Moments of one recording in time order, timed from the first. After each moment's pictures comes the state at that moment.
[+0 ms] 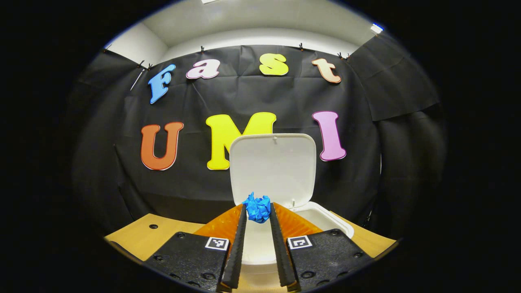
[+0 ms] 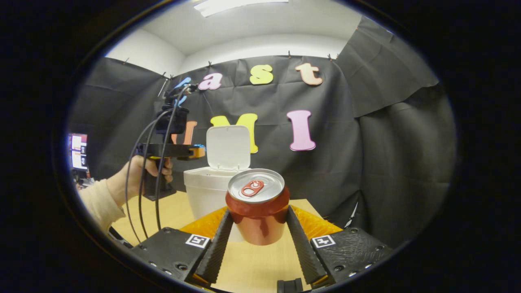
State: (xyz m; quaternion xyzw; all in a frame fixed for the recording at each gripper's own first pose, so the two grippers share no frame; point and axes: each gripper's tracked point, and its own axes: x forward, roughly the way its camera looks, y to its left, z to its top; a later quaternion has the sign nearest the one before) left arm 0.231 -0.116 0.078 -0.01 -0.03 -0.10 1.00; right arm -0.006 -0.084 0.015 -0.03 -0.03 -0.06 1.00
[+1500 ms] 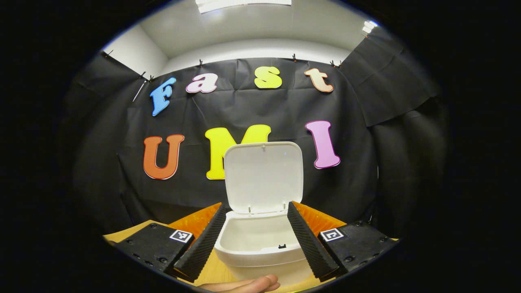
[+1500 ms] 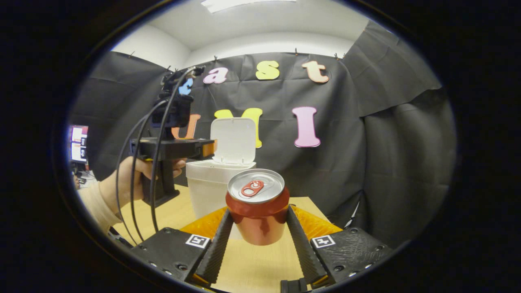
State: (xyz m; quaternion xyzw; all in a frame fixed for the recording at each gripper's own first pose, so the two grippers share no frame) left arm 0.179 -0.118 0.088 0.01 -0.08 -0.07 0.99; right arm 0.007 -0.069 -0.003 -0.05 -0.01 -0.06 1.00
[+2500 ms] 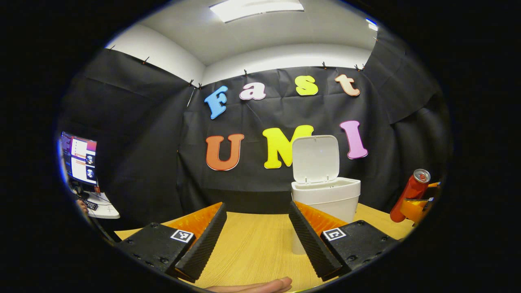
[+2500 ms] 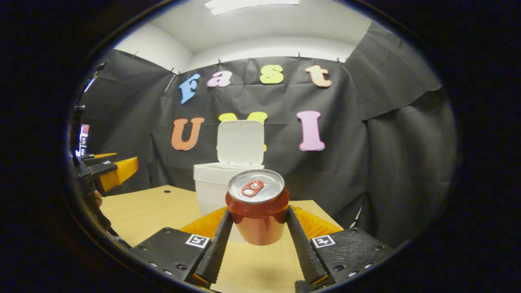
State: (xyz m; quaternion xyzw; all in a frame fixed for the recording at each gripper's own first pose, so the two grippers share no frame) left arm 0.014 0.011 0.015 0.00 -0.07 0.05 1.00; right arm 0.016 -0.032 -0.010 -0.06 -0.04 -0.05 1.00
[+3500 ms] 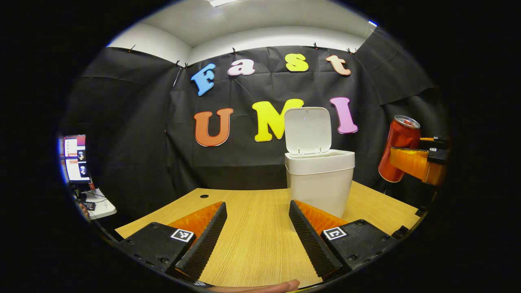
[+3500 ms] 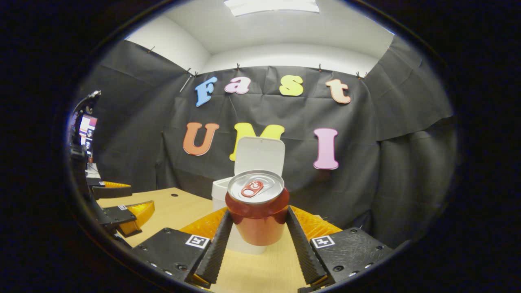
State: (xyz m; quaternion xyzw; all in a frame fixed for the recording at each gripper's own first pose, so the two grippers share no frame) left arm 0.011 0.014 -0.023 0.01 0.02 0.00 1.00; right arm 0.024 0.029 0.058 -0.11 -0.06 -0.02 0.99
